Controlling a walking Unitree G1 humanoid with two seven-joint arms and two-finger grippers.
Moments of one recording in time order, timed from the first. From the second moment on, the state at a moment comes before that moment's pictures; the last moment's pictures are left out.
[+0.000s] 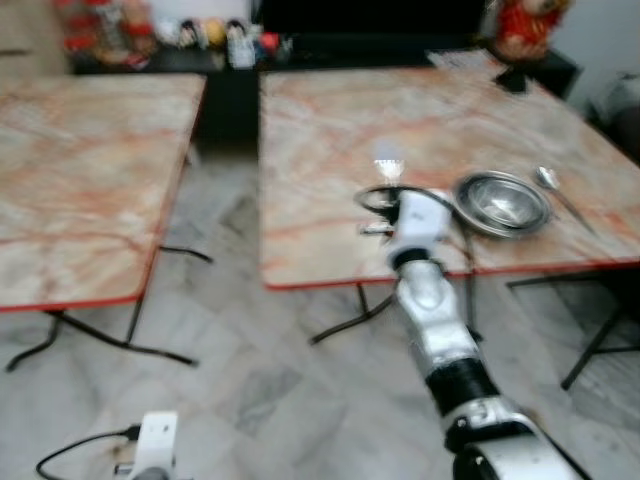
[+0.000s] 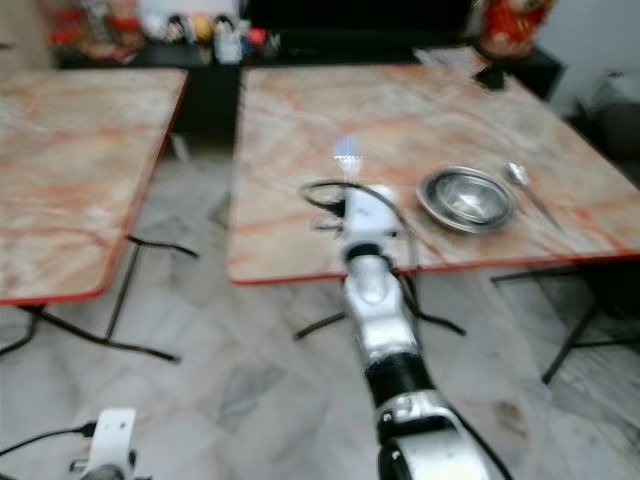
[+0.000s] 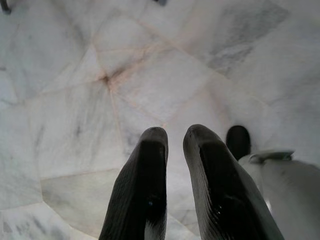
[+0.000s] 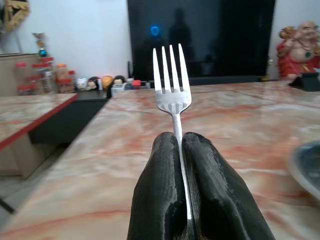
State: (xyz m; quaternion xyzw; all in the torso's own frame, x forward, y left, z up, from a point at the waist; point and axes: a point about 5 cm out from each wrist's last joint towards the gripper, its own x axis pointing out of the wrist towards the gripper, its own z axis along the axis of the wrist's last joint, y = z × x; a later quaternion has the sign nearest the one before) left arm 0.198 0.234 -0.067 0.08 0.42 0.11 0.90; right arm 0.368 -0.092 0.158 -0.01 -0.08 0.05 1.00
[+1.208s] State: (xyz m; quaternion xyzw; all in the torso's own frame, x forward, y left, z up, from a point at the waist) left arm 0.198 0.214 -0.072 0.06 0.42 0.10 0.90; right arm 0.362 -0.121 0.150 -0.03 -0.06 0.02 1.00
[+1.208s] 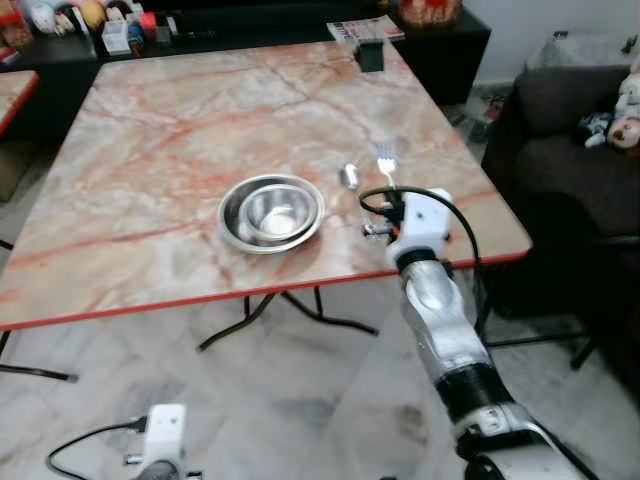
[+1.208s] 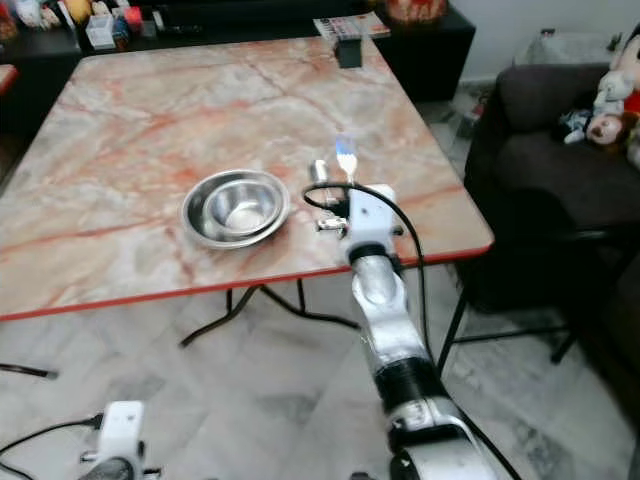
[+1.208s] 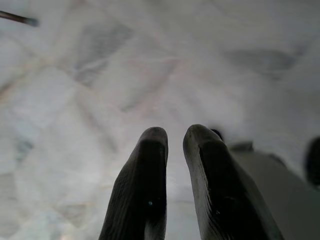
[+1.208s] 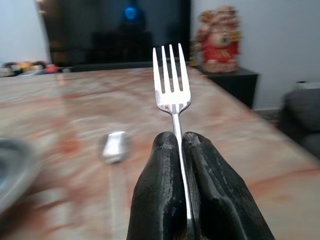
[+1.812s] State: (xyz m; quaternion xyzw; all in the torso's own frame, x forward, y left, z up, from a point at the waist) left arm 0.203 0.222 -0.066 0.06 0.41 0.11 0.90; right arm 0.360 -0.103 0.152 -0.02 -0.07 0.05 1.00
